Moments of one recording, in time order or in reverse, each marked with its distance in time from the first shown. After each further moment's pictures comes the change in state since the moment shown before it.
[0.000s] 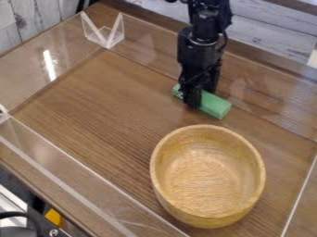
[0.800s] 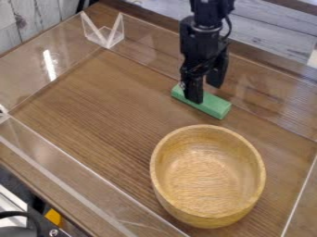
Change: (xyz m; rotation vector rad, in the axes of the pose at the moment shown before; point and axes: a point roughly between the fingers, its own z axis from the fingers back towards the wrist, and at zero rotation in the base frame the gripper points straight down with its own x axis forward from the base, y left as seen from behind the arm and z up) arm -0.007 0.002 0.018 0.017 0.067 -0.033
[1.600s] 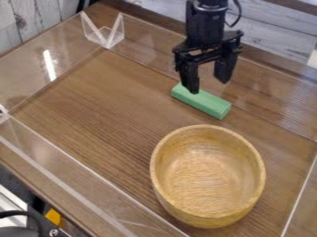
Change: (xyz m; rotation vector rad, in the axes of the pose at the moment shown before) arm -0.015 0.020 0.035 0.049 0.040 -0.311
